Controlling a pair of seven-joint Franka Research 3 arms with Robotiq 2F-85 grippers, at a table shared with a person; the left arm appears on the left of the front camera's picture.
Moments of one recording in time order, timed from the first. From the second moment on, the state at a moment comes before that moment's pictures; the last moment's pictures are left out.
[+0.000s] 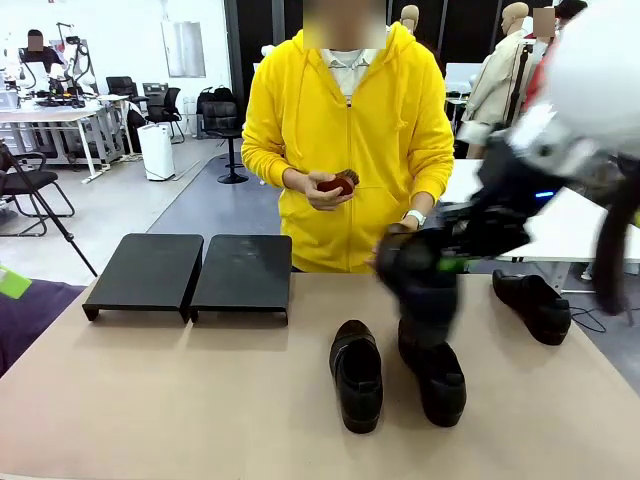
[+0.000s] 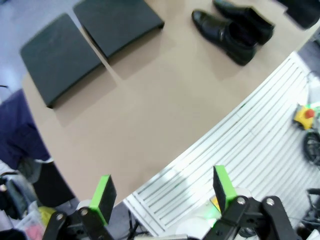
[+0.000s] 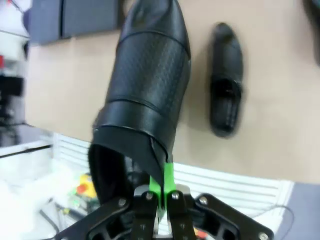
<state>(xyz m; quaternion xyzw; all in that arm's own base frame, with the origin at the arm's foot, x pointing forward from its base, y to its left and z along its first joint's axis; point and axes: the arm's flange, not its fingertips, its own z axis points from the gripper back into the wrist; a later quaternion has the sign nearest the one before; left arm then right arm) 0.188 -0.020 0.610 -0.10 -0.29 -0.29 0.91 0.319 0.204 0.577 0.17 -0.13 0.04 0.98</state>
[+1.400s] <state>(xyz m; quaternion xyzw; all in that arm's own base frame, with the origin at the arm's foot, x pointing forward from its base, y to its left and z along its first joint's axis) 0.188 -0.019 0.610 -0.10 -0.29 -0.29 0.91 0.366 0.366 0.370 0.18 -0.03 0.07 0.98</state>
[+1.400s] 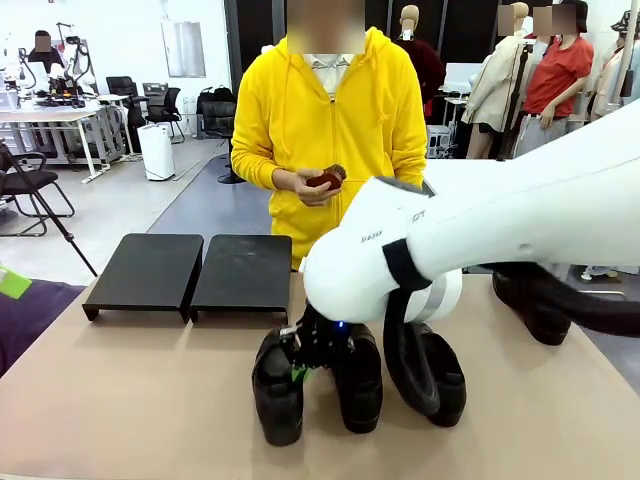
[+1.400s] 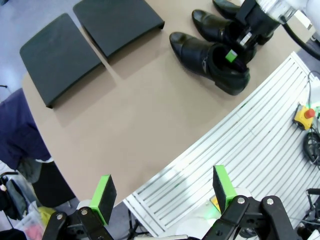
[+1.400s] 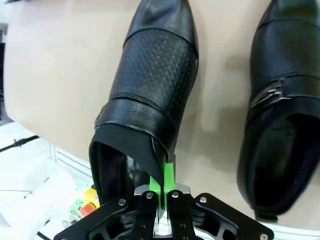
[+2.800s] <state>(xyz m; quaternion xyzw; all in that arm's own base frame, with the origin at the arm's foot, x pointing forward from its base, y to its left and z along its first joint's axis) 0.188 -0.019 0.610 -0.10 -0.29 -0.29 0.91 0.290 0.232 0.515 0.36 0.04 0.13 0.92</state>
